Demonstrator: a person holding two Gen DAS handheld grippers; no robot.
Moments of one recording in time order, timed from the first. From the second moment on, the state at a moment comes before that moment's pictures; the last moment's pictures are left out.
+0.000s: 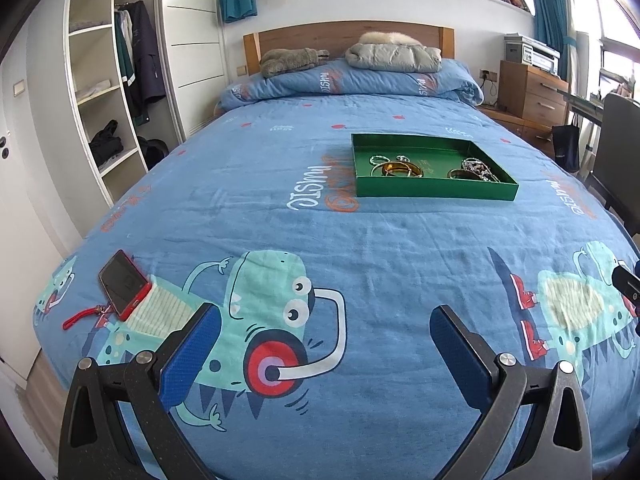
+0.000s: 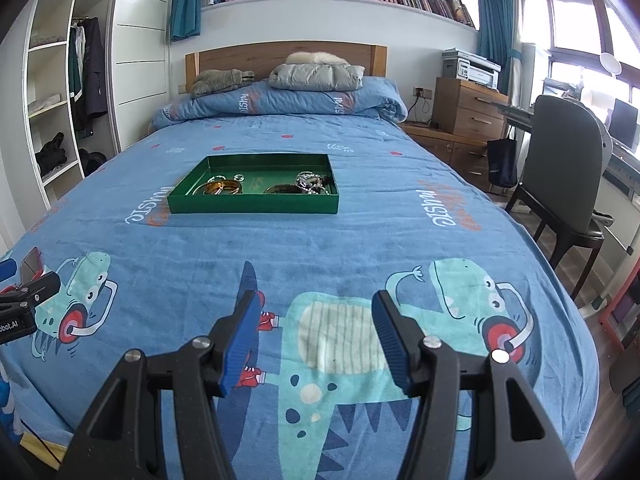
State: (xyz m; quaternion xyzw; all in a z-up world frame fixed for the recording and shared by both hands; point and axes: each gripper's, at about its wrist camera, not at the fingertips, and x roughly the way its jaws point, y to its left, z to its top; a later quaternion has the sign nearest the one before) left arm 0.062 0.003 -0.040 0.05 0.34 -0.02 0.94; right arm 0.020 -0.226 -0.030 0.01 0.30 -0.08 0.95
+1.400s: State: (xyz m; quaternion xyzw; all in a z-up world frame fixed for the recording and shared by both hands) left arm 0.082 -0.008 -0.048 0.05 0.35 -0.03 0.94; right arm 0.034 -0.243 -0.054 0.02 0.31 -0.09 0.95
